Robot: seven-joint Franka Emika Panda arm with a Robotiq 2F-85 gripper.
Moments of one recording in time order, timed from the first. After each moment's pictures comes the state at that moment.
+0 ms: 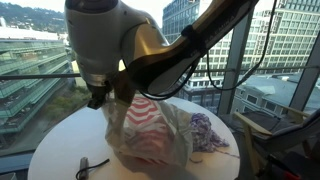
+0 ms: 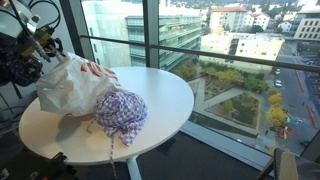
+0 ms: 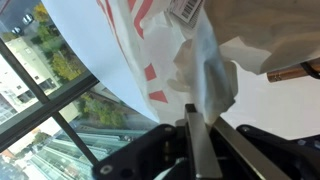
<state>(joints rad) 0.64 0.37 0.23 -1.85 -1.10 2.46 0.64</state>
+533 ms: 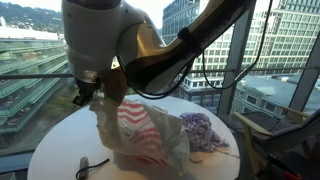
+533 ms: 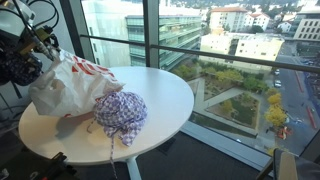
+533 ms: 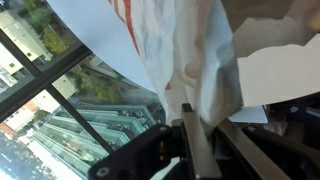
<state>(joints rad) 0.64 0.39 0.24 -1.80 -1.19 2.56 0.72</state>
